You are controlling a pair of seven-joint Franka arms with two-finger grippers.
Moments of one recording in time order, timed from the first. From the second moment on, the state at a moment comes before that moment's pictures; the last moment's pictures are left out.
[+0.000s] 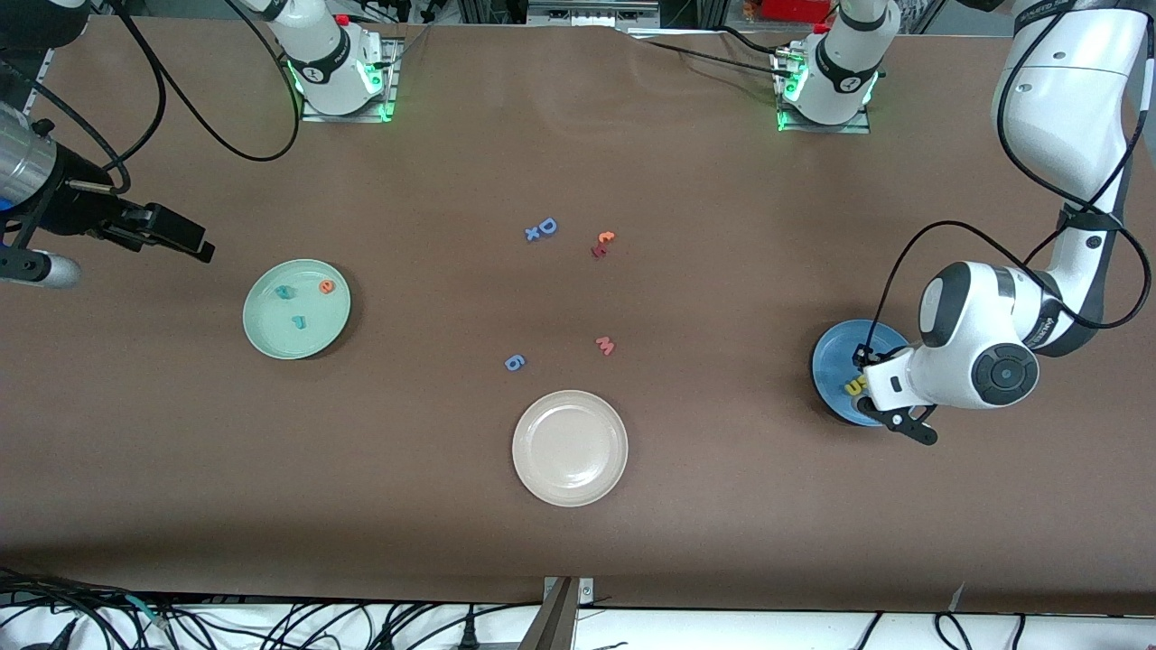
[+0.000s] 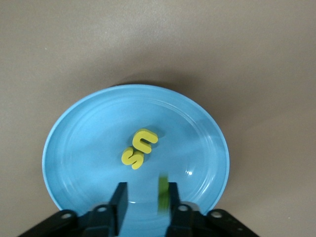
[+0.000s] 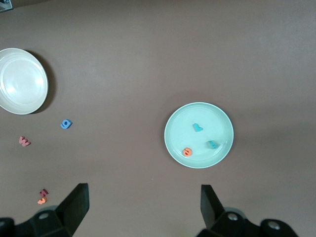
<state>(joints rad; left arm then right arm) 0.15 0.67 -0.24 -1.57 0.20 1.95 0.31 0.10 0.14 -0.03 -1.44 0.10 1.57 0.25</state>
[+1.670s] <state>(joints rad) 0.09 0.50 -0.20 -1.15 0.11 1.44 -0.07 0.09 0.07 -0.27 -1.42 0.10 1.52 0.06</state>
